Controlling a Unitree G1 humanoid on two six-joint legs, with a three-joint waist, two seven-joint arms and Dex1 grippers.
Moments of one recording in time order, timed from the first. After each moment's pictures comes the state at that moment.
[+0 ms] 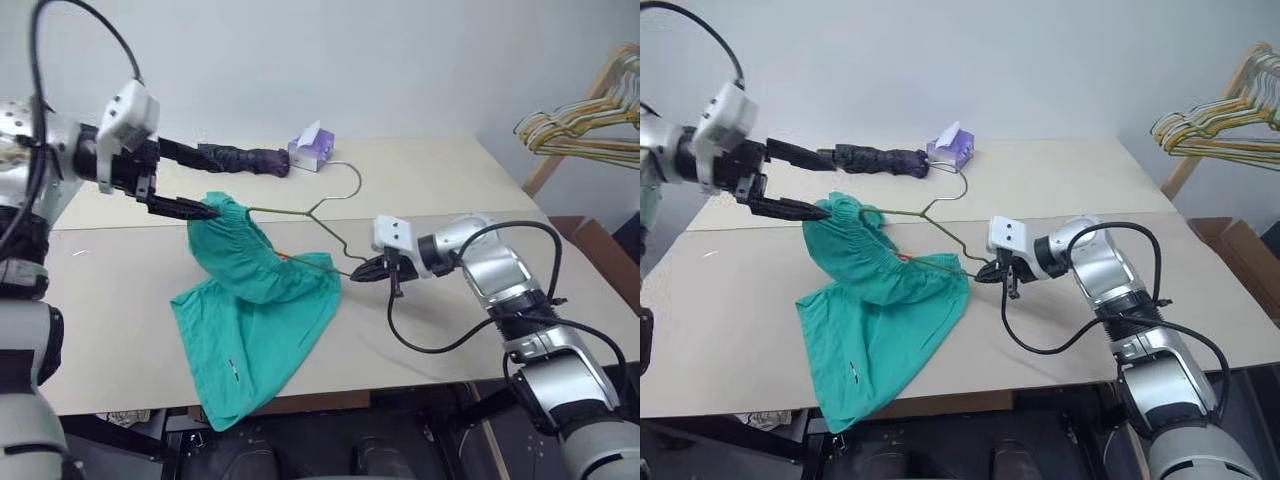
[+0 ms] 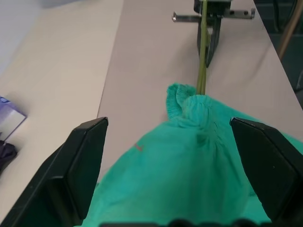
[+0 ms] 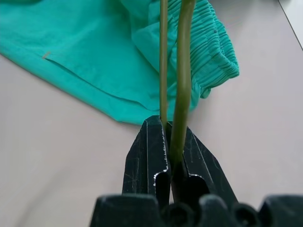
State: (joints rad) left arm -1.23 0.99 -0.52 0.76 -0.48 0.08 -1.61; right arm -0.82 -0.55 0.35 0.29 0.01 0.35 1.29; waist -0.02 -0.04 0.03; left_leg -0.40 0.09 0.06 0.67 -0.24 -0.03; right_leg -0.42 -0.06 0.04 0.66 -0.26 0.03
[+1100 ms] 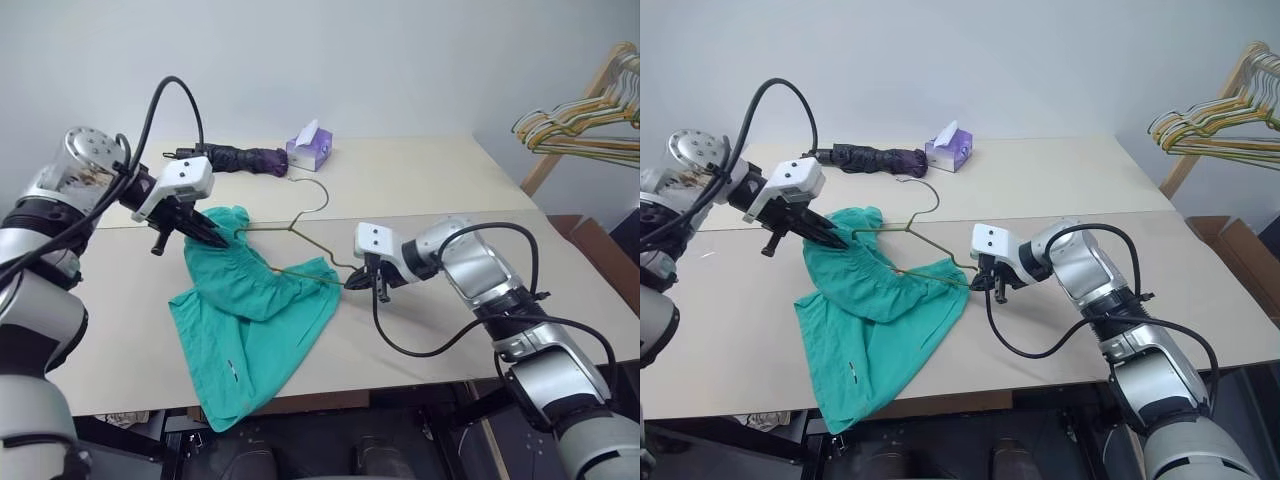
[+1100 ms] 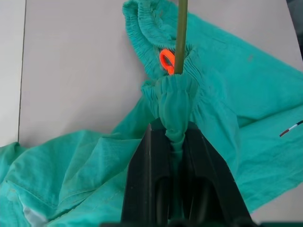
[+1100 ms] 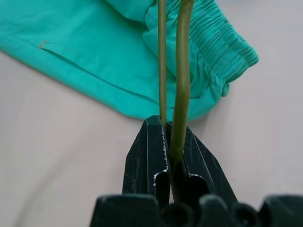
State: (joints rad) left arm -1.32 0.93 -0.93 0.97 -0.48 -0.09 -1.61; right arm -0.83 -0.52 0.43 0.24 -0.02 0.49 1.27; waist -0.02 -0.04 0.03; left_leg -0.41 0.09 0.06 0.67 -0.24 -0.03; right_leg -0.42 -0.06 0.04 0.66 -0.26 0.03
